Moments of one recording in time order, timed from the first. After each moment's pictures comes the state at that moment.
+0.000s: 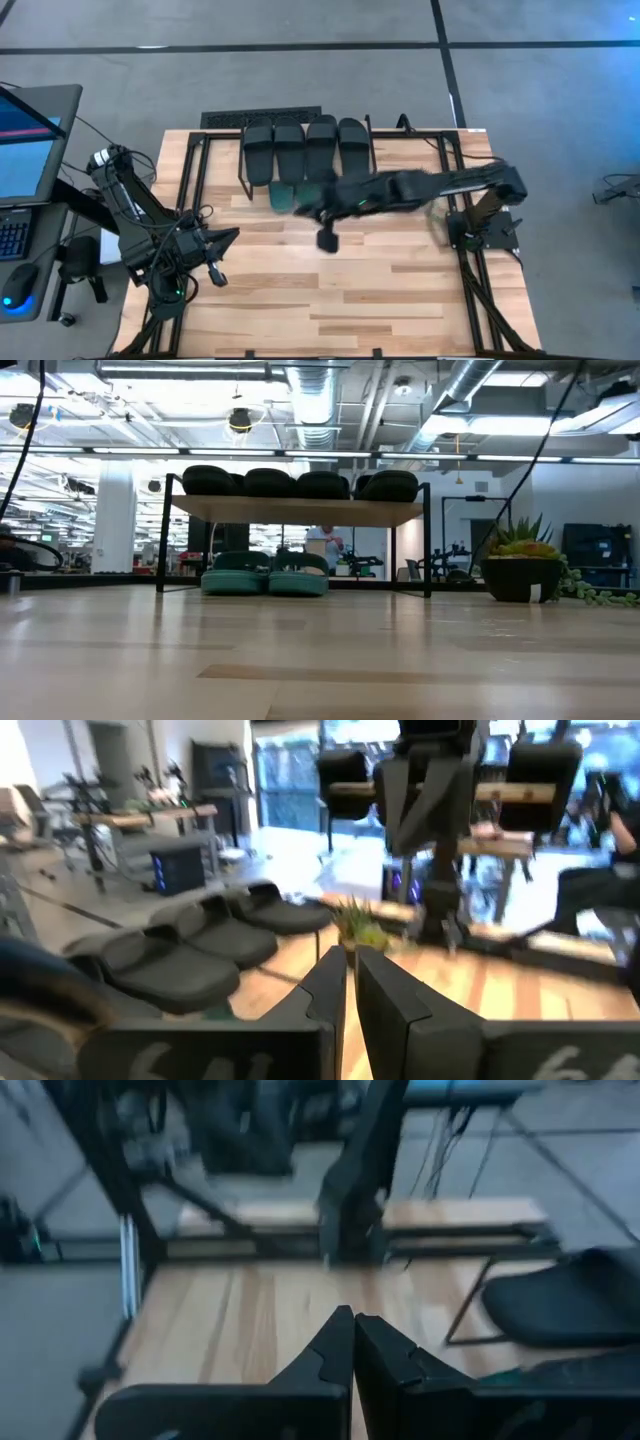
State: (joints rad) left arm -1.02 1.16 0.97 -0.80 -1.53 -1.03; right arm 0.18 1.76 1.74 -0.46 0.12 0.03
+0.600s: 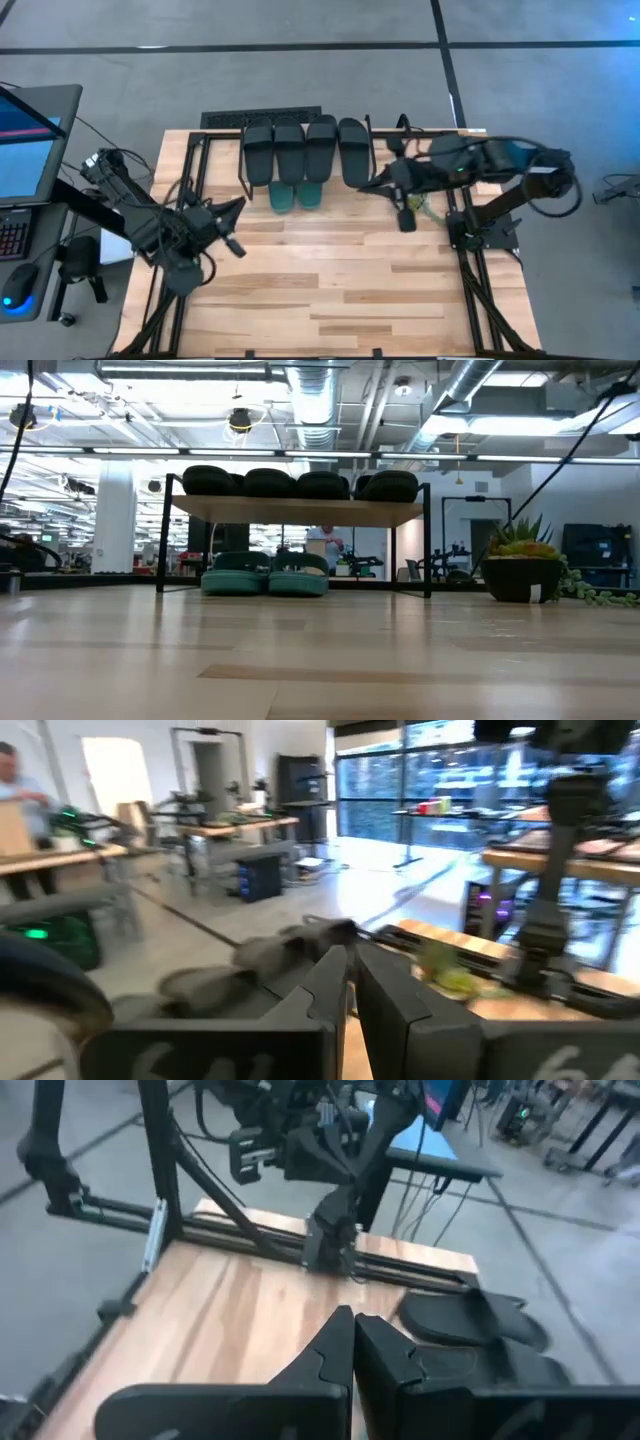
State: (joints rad) left arm -0.81 1.15 1.09 -0.73 -1.57 -0.80; right arm 0.20 1.36 1.74 -0.76 0.13 -0.16
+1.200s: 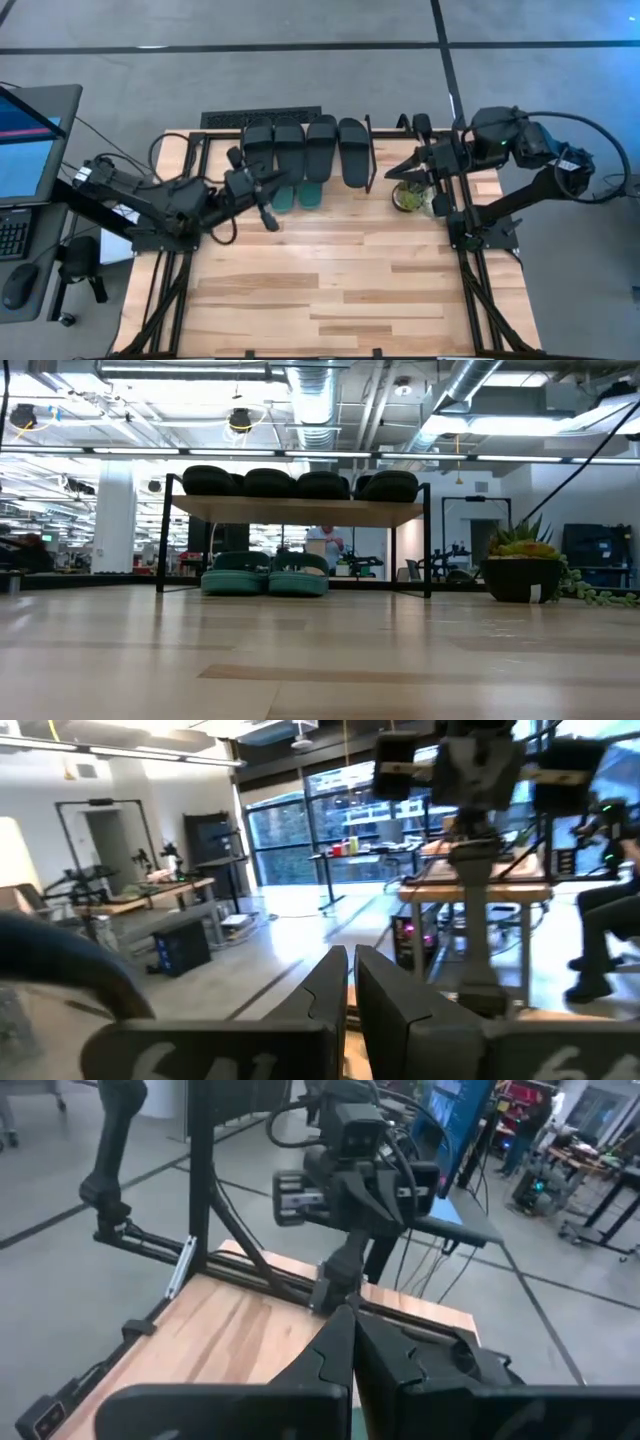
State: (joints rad) left arm -0.36 1.18 1.12 0.29 -0.85 0.27; right arm 0.11 1.19 1.74 -0.79 -0.06 -0.30
